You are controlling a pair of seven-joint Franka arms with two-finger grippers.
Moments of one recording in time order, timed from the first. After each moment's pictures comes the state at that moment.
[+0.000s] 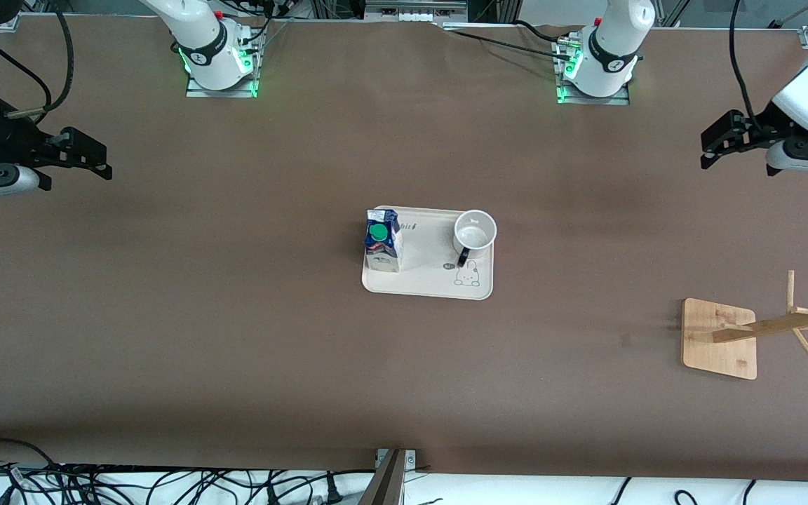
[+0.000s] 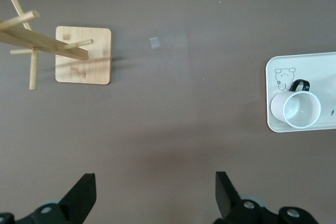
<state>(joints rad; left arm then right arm) -0.06 -0.07 -0.02 -1.69 0.02 1.63 0.04 0.16 0.06 -0.11 -1.54 0.05 1.57 -0.12</state>
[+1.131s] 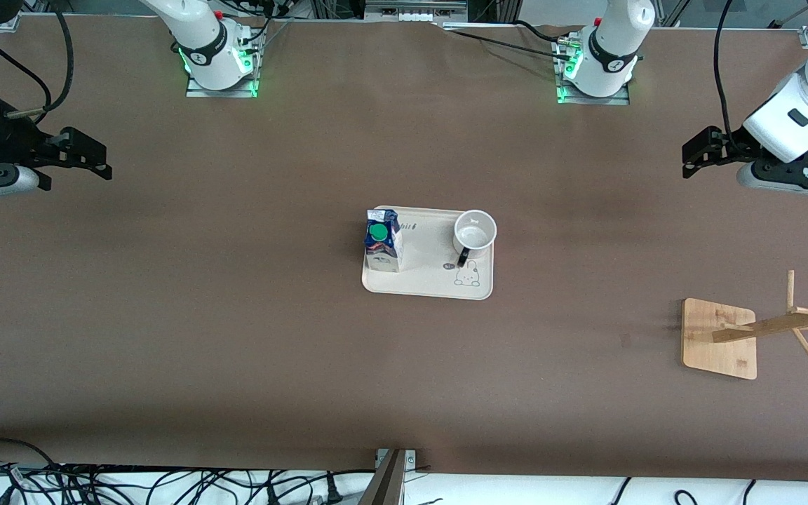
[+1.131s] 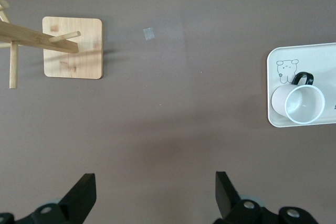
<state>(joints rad) -0.08 -0.02 0.00 -1.66 0.02 1.62 0.04 0.16 0.06 -0.11 -1.54 0.05 1.57 -0.12</state>
